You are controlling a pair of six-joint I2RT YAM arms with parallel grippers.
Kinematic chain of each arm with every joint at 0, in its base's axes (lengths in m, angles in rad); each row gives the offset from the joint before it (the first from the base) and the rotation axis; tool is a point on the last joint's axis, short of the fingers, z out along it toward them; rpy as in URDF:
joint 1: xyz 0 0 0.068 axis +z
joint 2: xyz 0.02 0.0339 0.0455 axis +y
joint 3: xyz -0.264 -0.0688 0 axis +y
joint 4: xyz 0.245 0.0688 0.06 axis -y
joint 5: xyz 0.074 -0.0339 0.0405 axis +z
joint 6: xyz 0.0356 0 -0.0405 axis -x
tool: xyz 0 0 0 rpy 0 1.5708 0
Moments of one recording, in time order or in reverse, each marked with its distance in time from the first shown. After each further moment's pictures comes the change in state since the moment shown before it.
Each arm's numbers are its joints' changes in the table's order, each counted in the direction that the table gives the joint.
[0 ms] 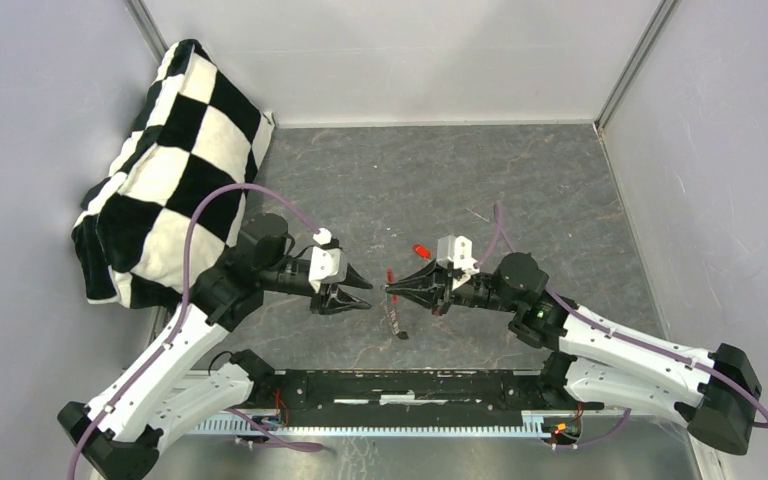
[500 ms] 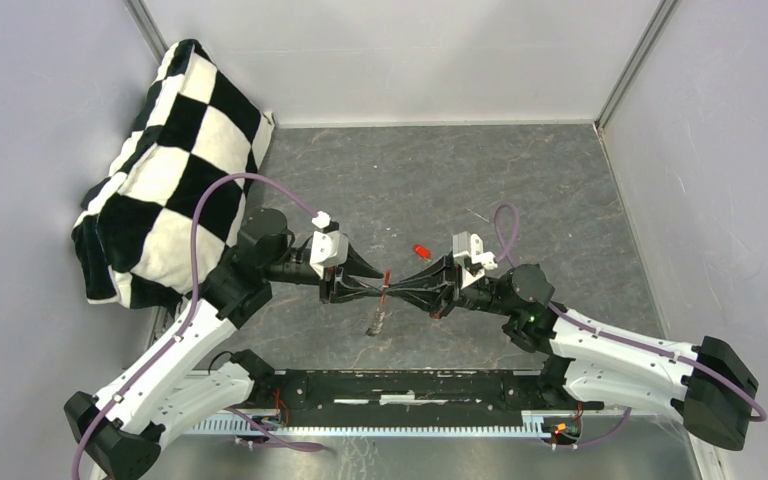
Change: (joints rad) left arm 0.000 0.034 0.067 0.298 -0.034 0.213; right arm -0.003 0.031 0.120 0.387 0.007 -0.238
